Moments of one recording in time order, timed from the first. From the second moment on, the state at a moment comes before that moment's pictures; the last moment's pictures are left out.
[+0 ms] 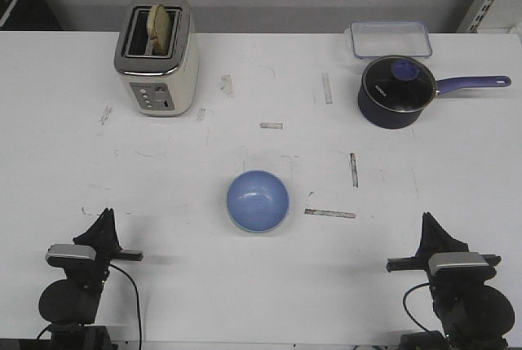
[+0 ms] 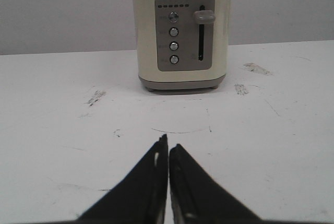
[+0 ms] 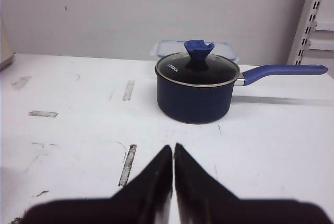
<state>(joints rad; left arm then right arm) 0.03 0.01 0.03 0.09 0.06 0.04 0.10 0.17 0.50 -0.47 0.05 0.00</state>
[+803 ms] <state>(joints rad) 0.03 0.01 0.03 0.09 0.06 0.04 -0.04 0.00 0.03 -0.12 0.00 -0.02</state>
